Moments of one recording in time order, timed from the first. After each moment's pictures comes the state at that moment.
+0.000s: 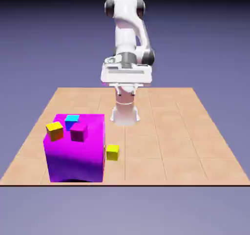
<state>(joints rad) 0.01 -0.53 0.02 -2.79 -0.05 2.98 0.73</state>
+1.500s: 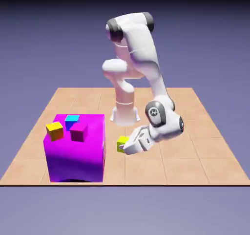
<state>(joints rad) -0.05 0.41 0.37 -2.18 -0.83 1.62 0.53</state>
